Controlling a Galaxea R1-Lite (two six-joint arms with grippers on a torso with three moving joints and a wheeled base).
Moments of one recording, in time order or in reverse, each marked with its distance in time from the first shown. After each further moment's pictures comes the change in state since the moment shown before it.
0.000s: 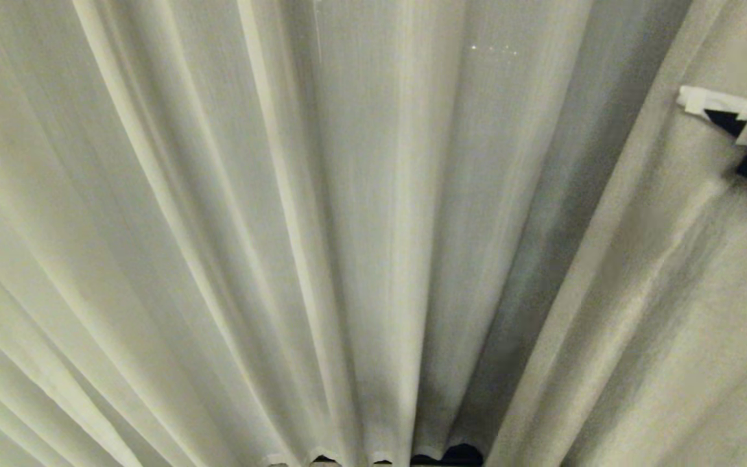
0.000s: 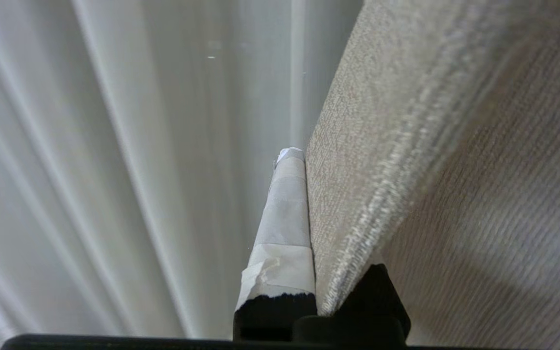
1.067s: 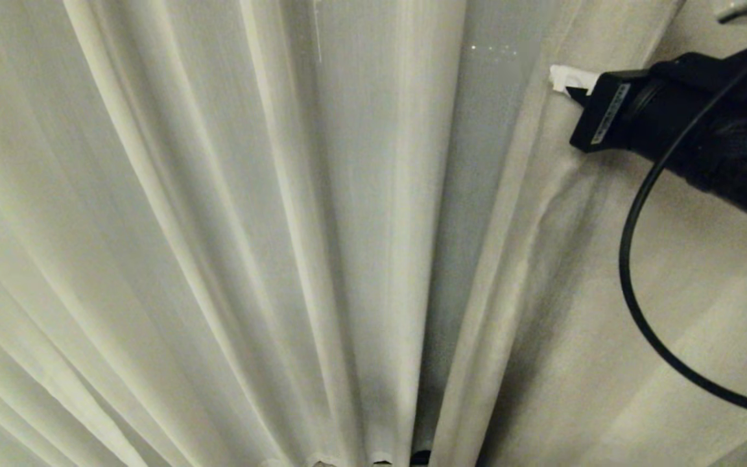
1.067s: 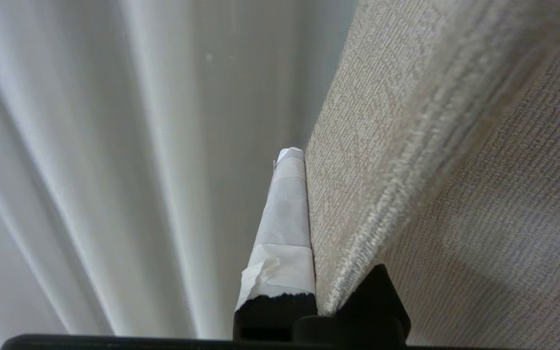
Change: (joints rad) left arm 0.000 0.000 0.000 0.000 0.001 0.000; right arm 0.357 0.239 -0.184 -0.089 -0.351 -0.090
